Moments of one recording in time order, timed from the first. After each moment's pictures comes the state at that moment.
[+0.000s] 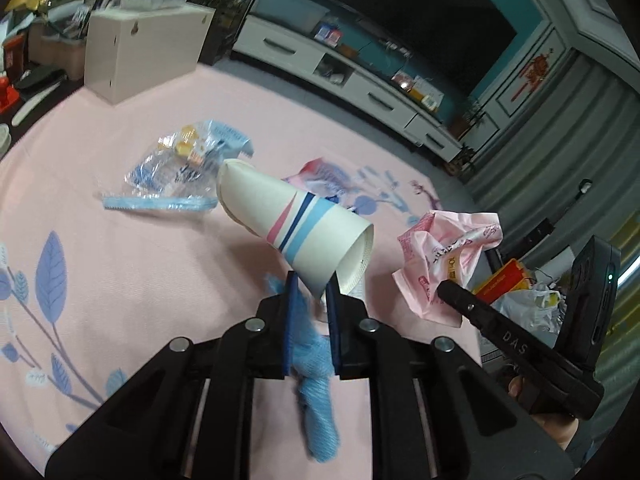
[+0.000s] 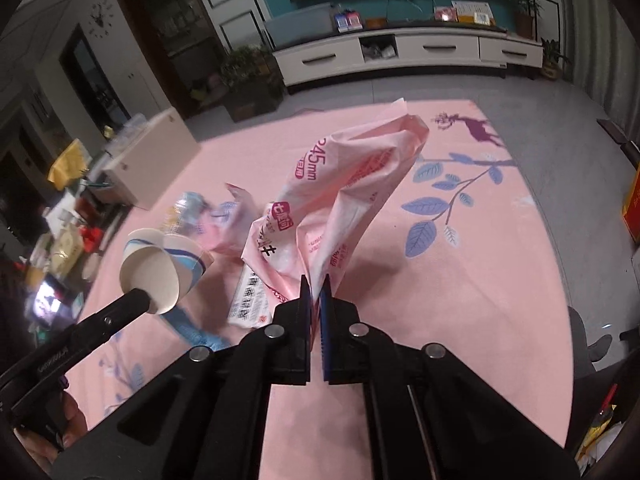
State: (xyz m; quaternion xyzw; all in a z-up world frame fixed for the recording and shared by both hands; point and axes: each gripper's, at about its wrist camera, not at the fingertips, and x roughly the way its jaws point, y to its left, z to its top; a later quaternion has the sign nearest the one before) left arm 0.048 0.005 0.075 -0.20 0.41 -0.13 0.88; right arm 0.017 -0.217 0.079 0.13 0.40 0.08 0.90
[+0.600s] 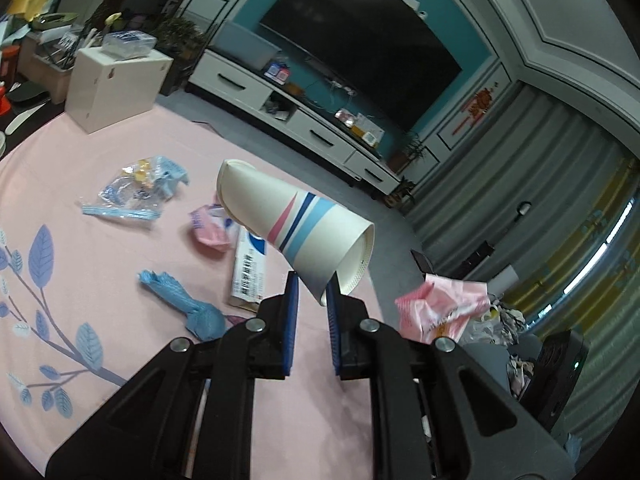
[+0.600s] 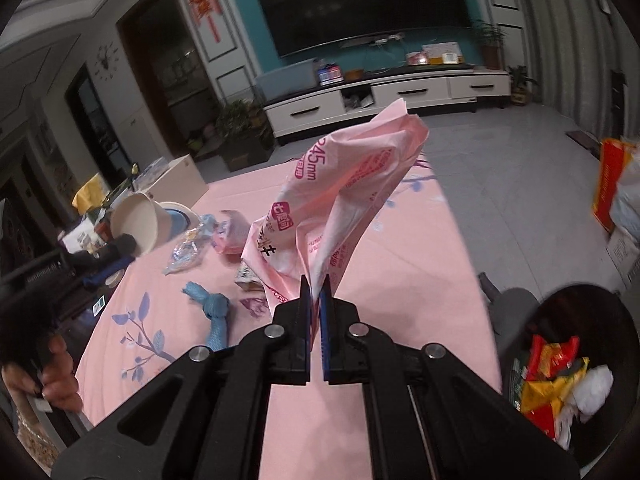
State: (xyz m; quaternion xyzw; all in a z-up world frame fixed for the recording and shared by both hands) left arm -0.024 -0.007 0.132 -0.25 0.33 -0.21 0.89; right arm -0.111 -0.273 0.111 0.15 0.32 0.04 0.94
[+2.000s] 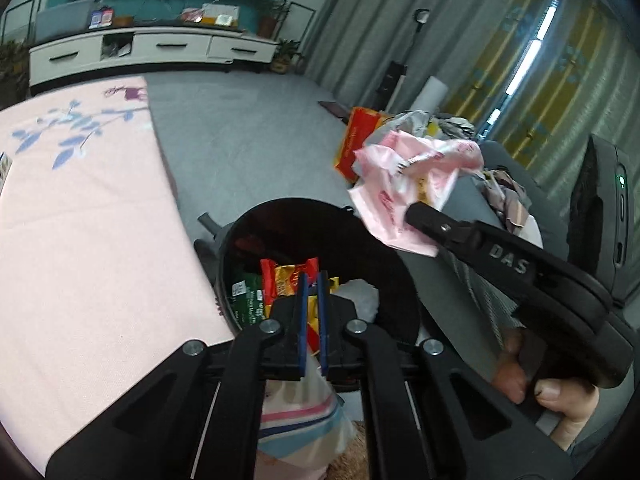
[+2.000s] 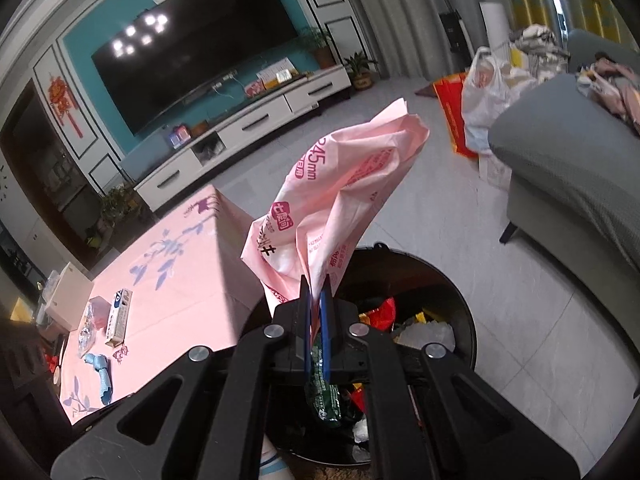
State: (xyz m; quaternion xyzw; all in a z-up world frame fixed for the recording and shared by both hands) left arm -0.110 -0.324 0.066 -0.02 0.42 -0.41 0.81; right arm -0.228 -0.463 0.065 0.28 0.28 -0.19 0.90
